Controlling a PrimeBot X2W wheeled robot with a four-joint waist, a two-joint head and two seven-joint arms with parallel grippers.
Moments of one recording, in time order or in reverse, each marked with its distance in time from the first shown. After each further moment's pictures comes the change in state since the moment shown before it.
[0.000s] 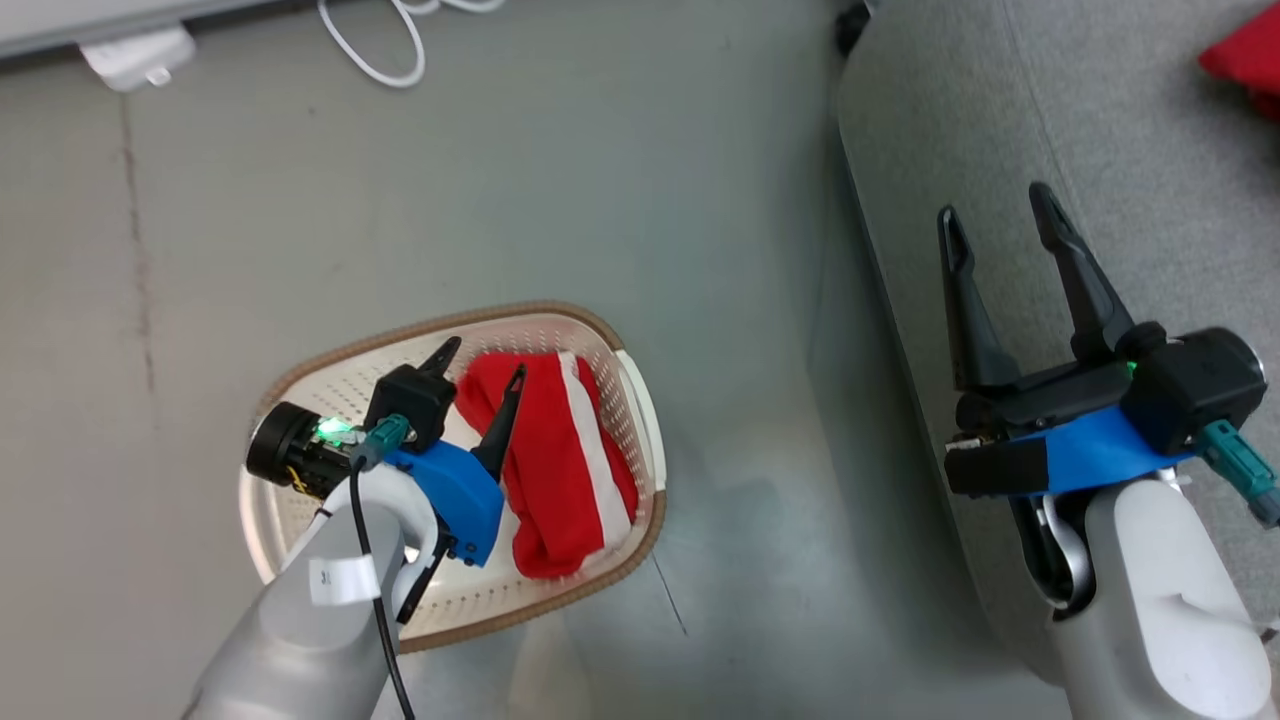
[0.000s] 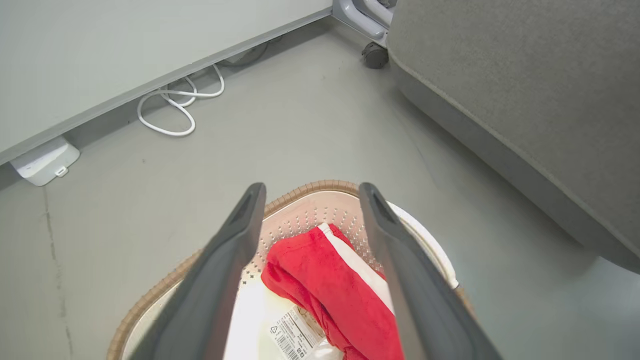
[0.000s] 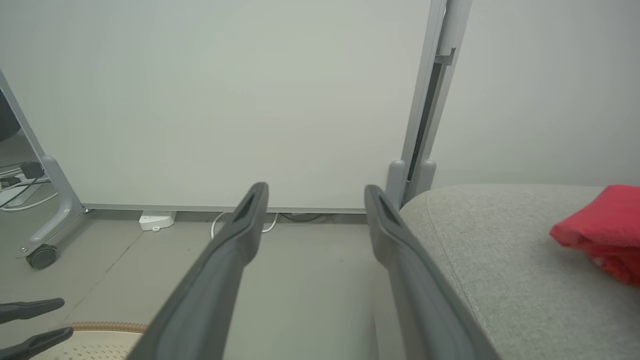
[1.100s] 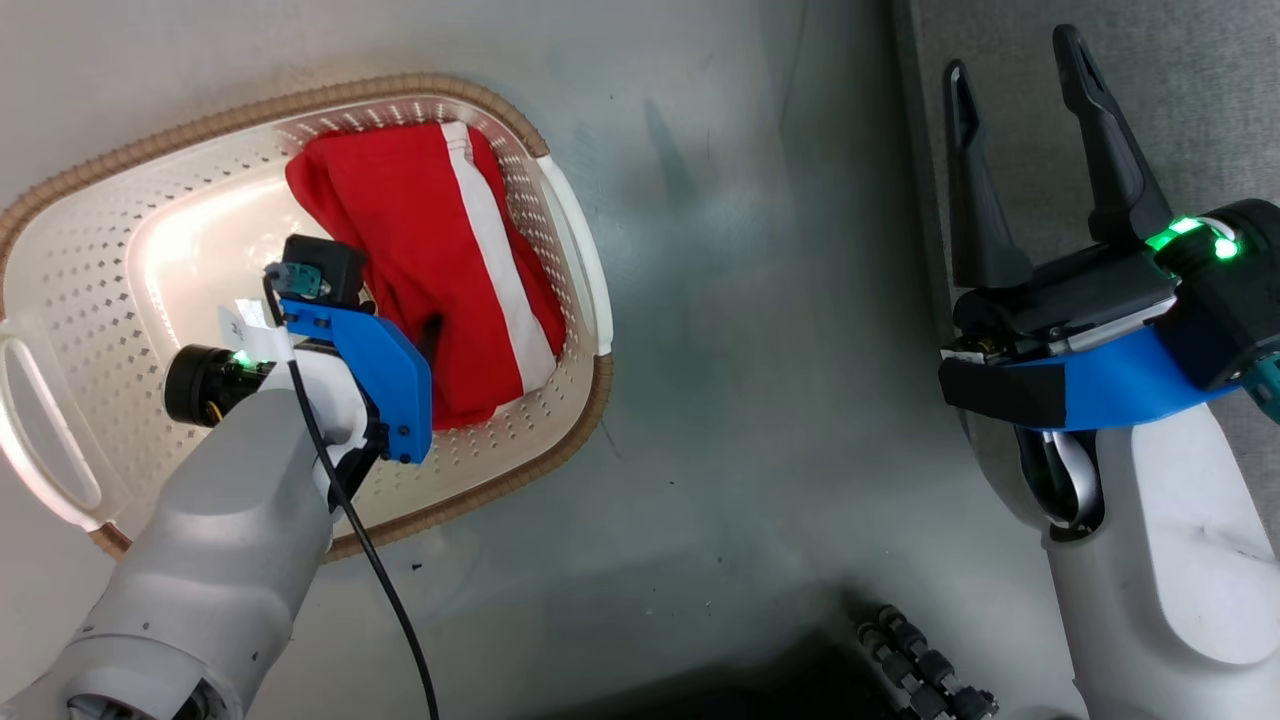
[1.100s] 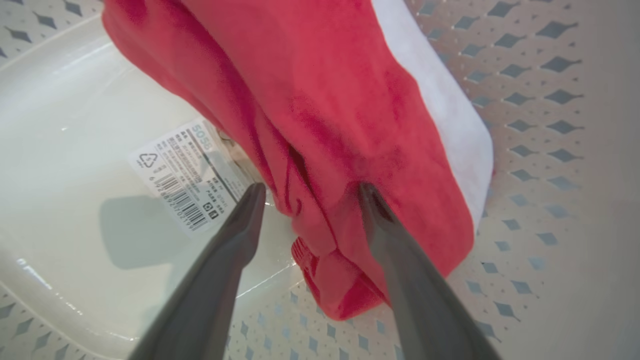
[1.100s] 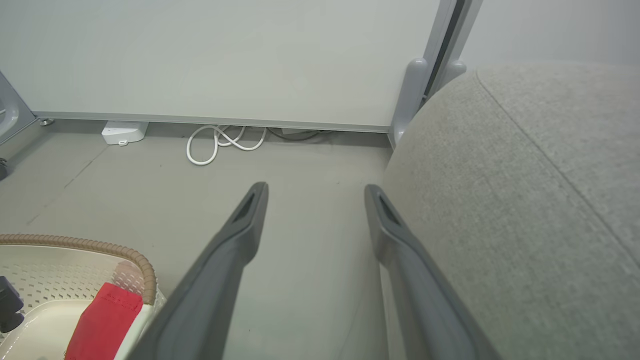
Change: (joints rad) left arm -0.283 0.071 -0.331 0.222 -0.546 0.000 0.341; right arm -0.148 0.017 0.029 -0.101 -0.018 0.000 0.000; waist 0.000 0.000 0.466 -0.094
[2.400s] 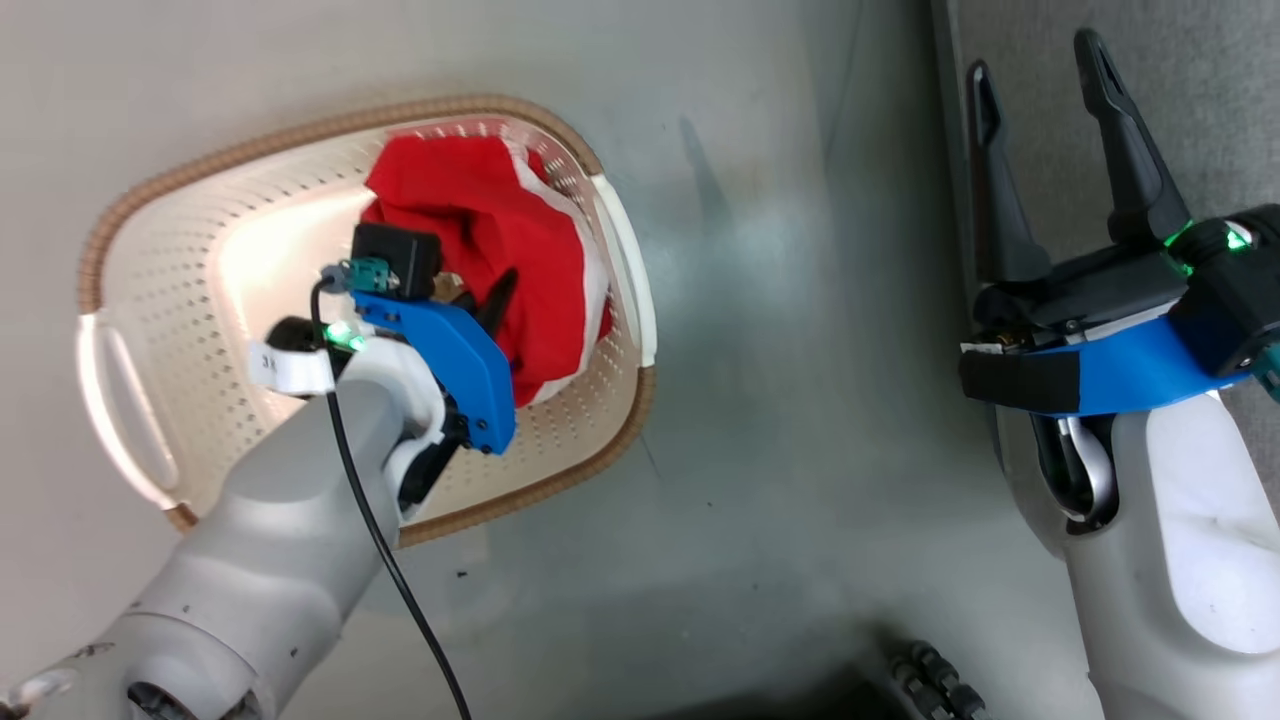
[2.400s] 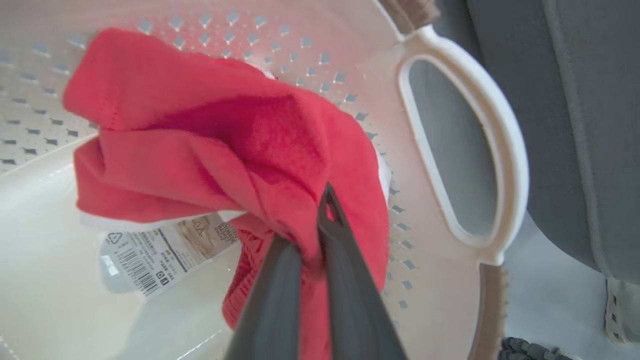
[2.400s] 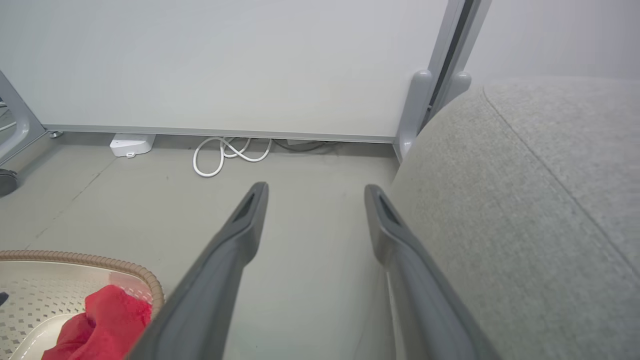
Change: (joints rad) left arm -0.051 -0.005 -0.267 -0.133 -0.301 0.000 -0.164; right arm -0.008 -0.010 -0.028 0.039 -0.005 0.000 0.000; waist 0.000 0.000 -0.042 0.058
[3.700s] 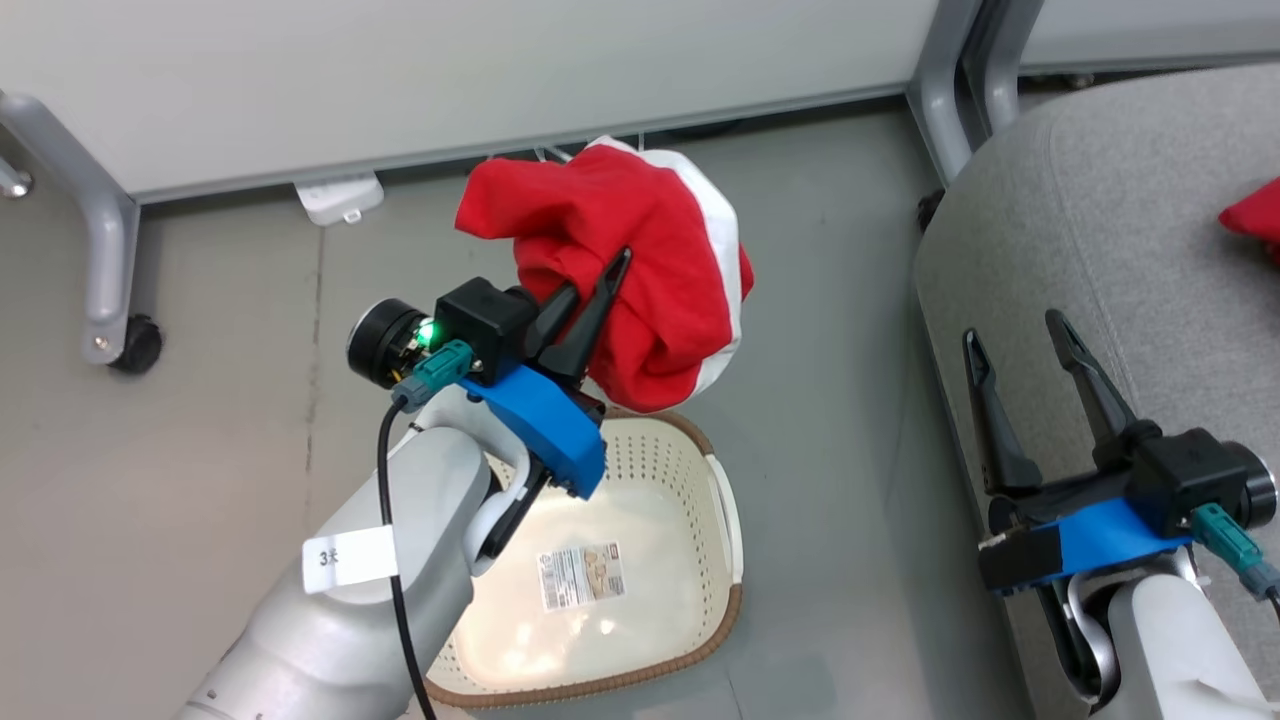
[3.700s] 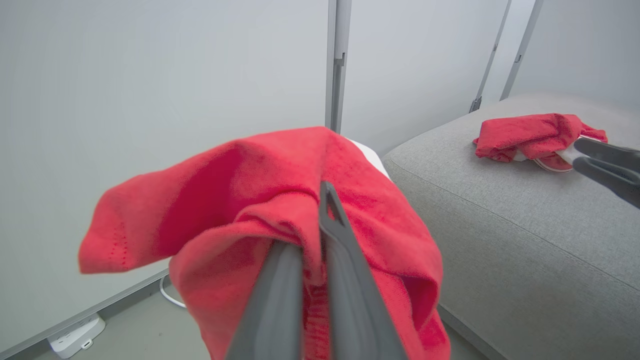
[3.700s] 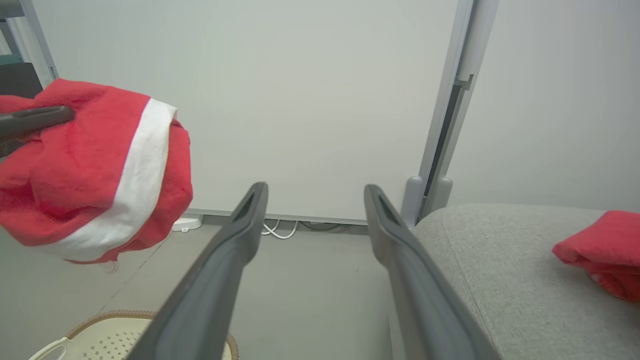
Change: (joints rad) left arm 0.229 -0.047 0.374 -0.351 0.548 0.000 -0.175; right arm 0.282 -0.050 -0.030 0.119 0.014 0.000 0.000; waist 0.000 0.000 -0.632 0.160
